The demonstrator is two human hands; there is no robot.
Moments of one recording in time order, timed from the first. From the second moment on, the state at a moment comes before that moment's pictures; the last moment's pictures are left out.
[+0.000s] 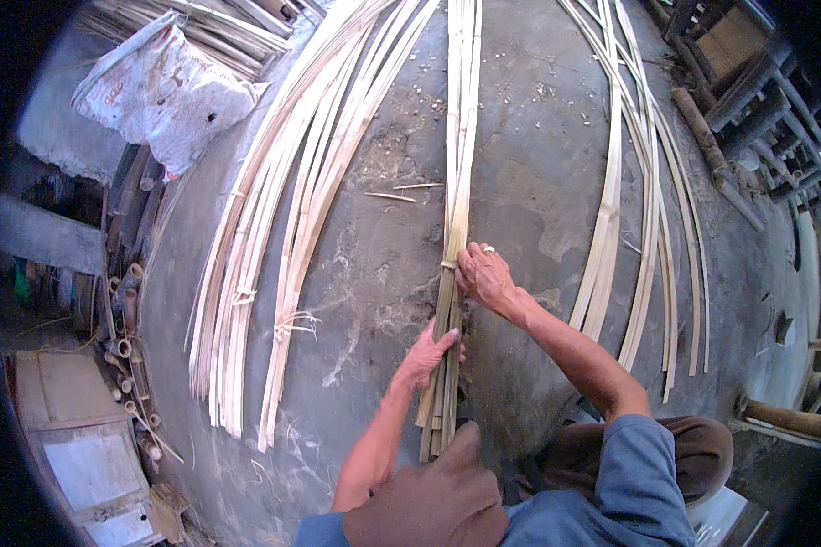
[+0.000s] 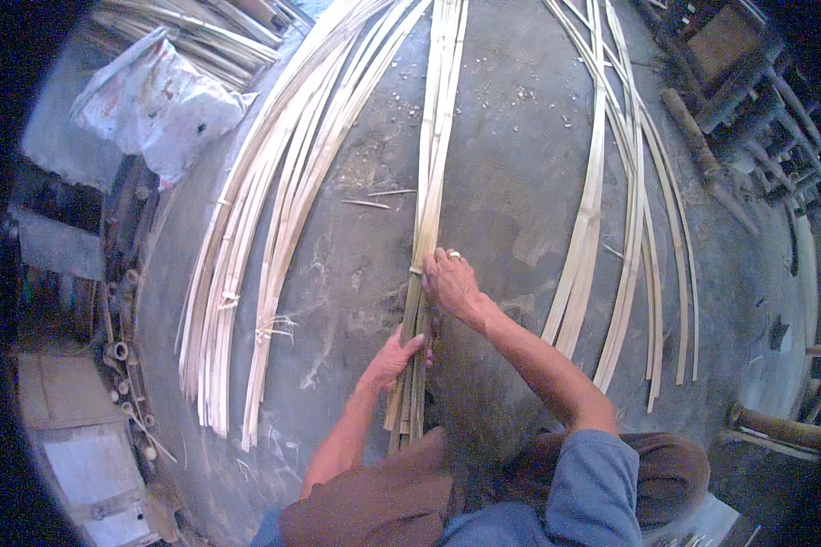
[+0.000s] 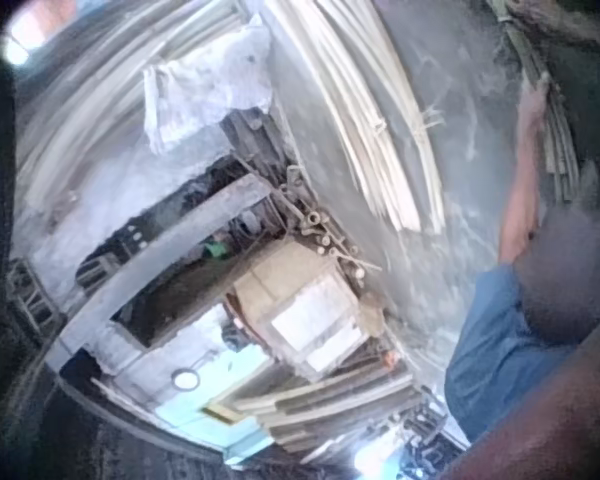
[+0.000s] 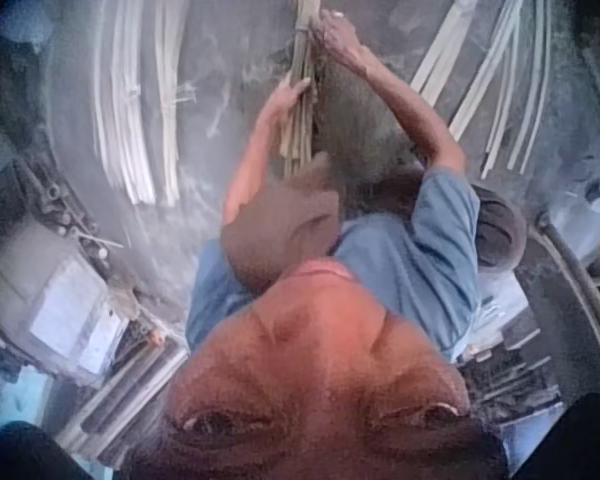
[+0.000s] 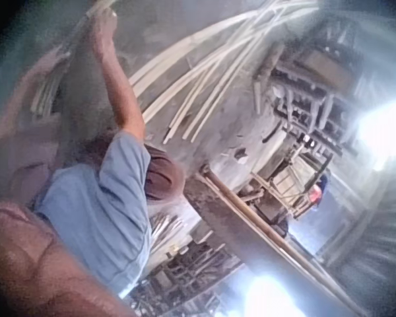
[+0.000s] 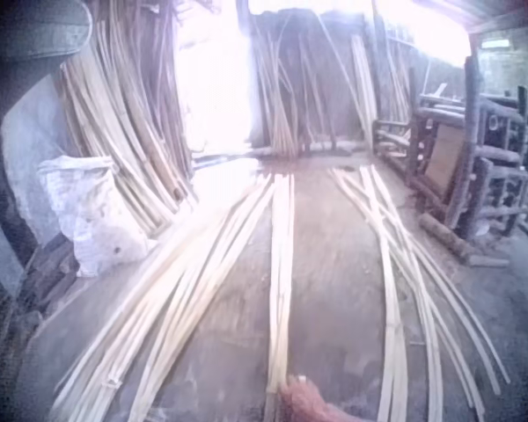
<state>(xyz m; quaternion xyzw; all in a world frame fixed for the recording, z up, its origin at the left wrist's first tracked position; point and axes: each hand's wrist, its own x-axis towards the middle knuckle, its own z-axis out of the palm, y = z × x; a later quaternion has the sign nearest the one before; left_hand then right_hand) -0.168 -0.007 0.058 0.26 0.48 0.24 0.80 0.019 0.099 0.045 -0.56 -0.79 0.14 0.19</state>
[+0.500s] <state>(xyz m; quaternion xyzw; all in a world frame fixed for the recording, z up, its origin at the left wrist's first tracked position) -0.170 -0.009 0.057 0.27 0.48 0.24 0.80 0.031 0.093 0.059 -0.55 -0.74 0.31 0.22</state>
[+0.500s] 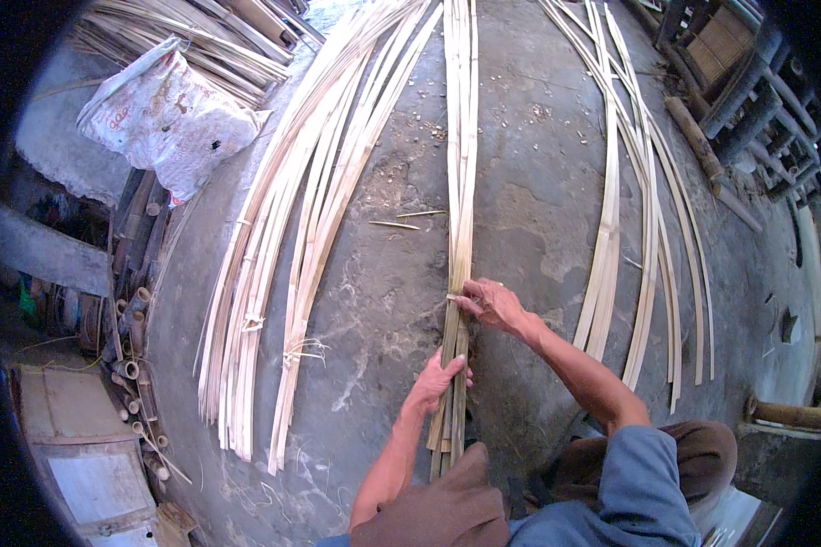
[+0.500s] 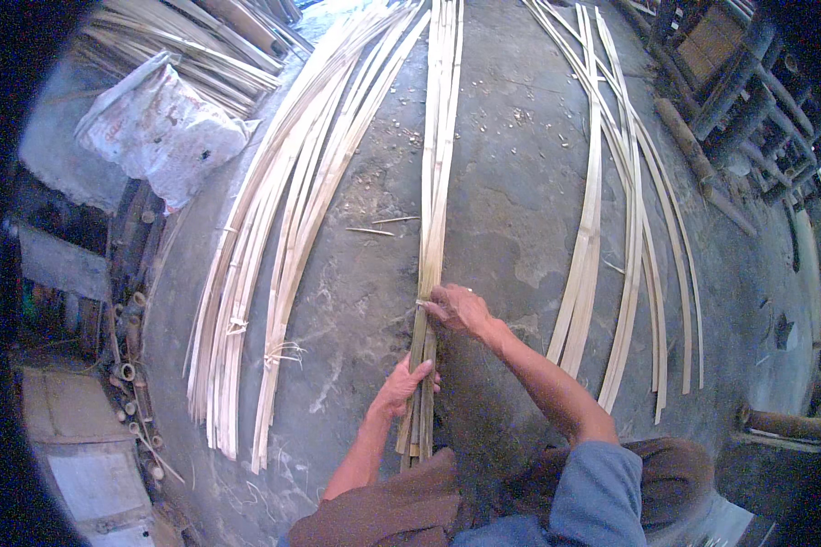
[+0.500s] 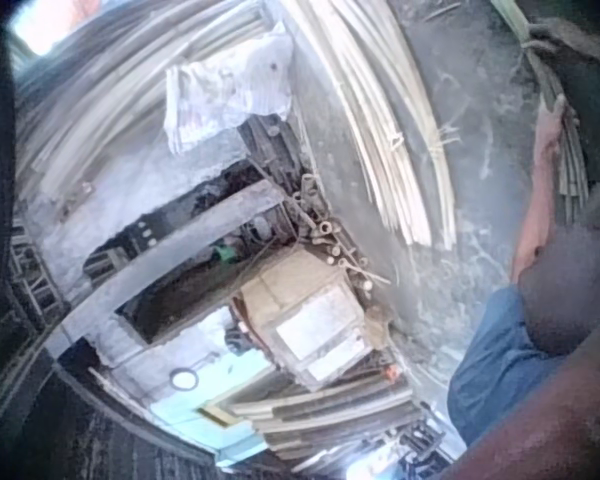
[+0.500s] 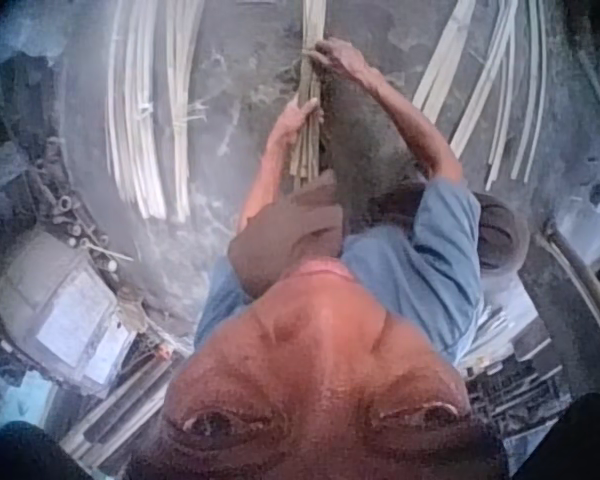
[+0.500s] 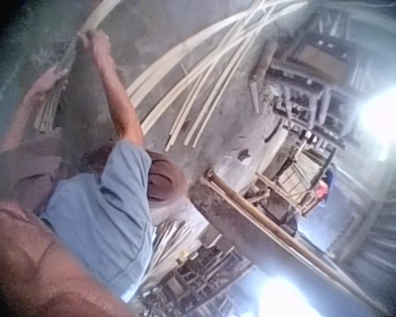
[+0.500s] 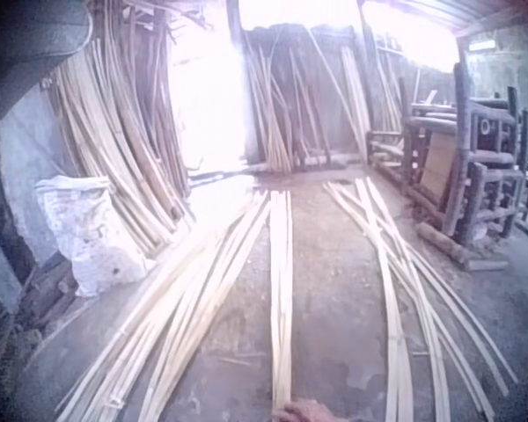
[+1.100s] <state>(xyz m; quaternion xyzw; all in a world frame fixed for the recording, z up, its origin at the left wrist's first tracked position) -0.166 -0.011 0.063 0.28 0.52 0.24 0.77 0.062 0.114 0.072 -0.54 -0.72 0.33 0.29</state>
